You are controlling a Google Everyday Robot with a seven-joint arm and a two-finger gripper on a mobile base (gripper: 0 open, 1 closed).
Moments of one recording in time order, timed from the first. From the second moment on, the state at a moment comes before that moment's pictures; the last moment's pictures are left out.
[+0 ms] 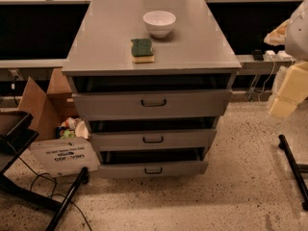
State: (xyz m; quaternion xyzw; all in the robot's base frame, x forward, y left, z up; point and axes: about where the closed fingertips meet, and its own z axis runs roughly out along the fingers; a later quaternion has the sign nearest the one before) arm 0.438 -0.217 0.976 -0.60 0.78 -0.03 0.16
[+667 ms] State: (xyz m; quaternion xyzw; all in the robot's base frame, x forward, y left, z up) arm 0.440 -0.210 0.989 -0.61 0.78 -0.07 0.14
